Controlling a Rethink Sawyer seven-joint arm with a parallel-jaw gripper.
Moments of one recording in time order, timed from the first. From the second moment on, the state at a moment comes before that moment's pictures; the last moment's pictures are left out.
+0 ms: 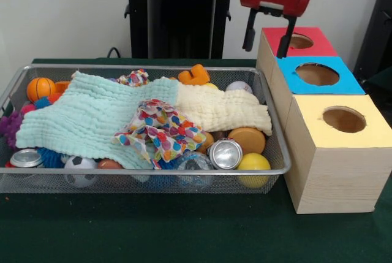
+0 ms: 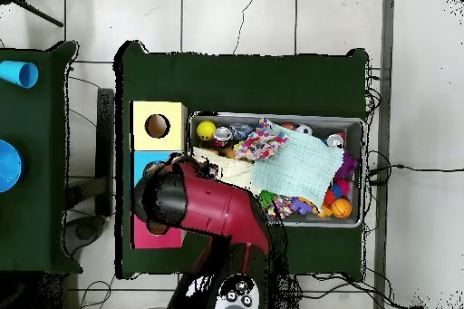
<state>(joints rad) 0.13 -0.75 -0.28 1.77 0.23 0.42 1.79</state>
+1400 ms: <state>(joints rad) -0.11 -0.63 -0.16 1.77 0.01 0.39 1.79</state>
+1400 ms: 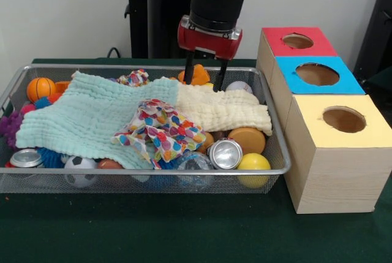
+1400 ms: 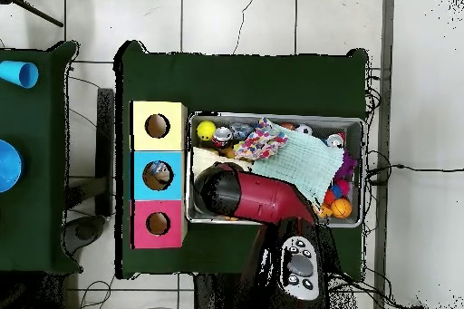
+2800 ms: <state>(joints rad) -0.32 -0.59 -0.05 1.72 -0.19 0.39 1.79</state>
